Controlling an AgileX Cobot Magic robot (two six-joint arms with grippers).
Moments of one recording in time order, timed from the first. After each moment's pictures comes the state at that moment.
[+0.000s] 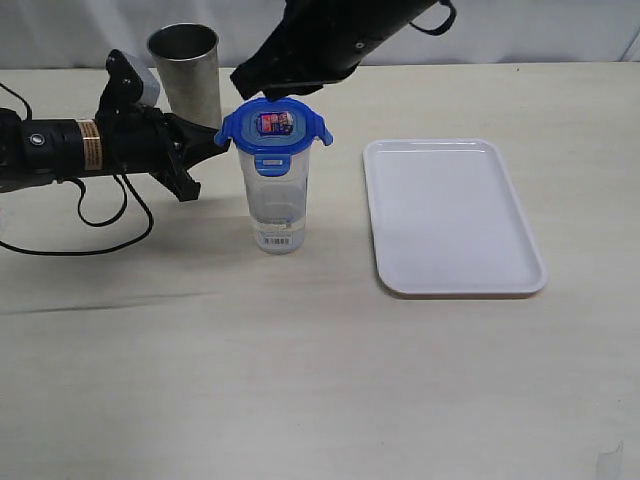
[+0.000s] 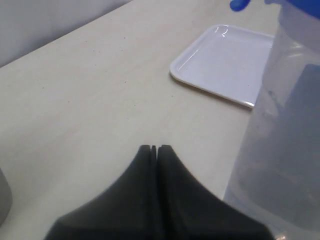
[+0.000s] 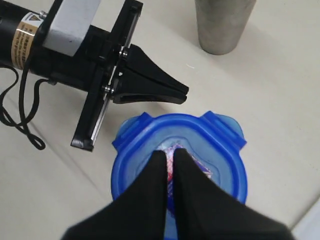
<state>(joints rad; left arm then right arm) -0.09 2.13 -1.03 1.22 -0.91 -0.57 0.56 1.85 -1.59 0.34 0.76 -0.39</state>
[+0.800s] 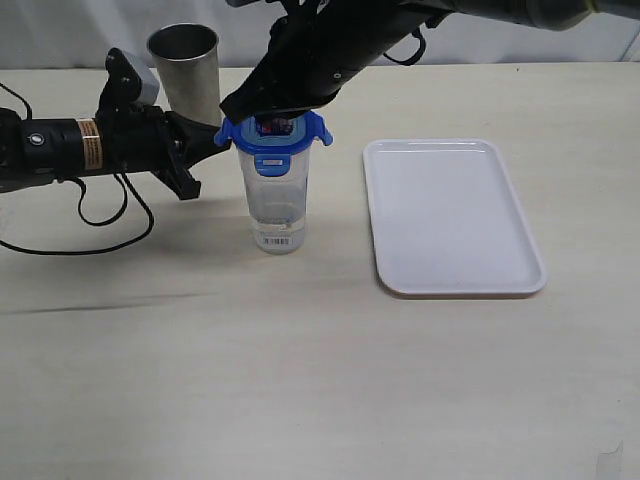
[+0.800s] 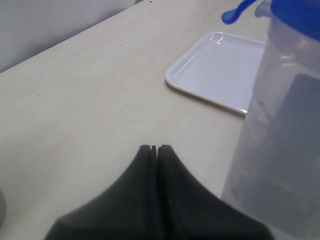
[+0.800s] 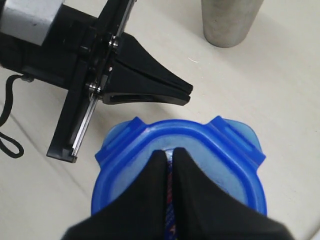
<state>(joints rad) -0.09 2.13 -1.03 1.22 -0.93 -0.57 0.57 1.93 -1.60 0.36 0.71 -0.41</state>
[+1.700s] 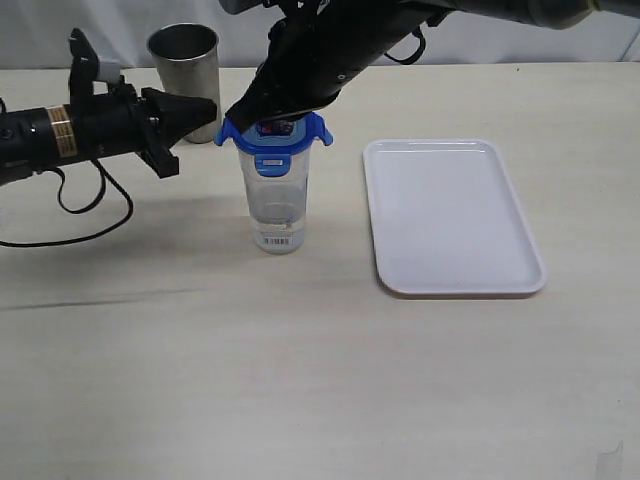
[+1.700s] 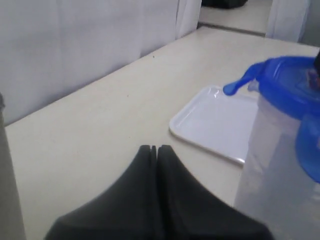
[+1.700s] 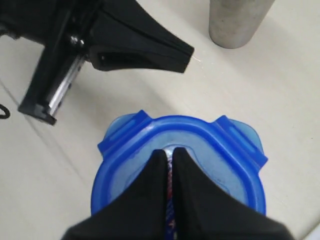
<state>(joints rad) -0.02 2.13 -1.03 1.18 -1.12 -0.56 0.57 1.93 -1.60 0.35 0.73 -0.49</state>
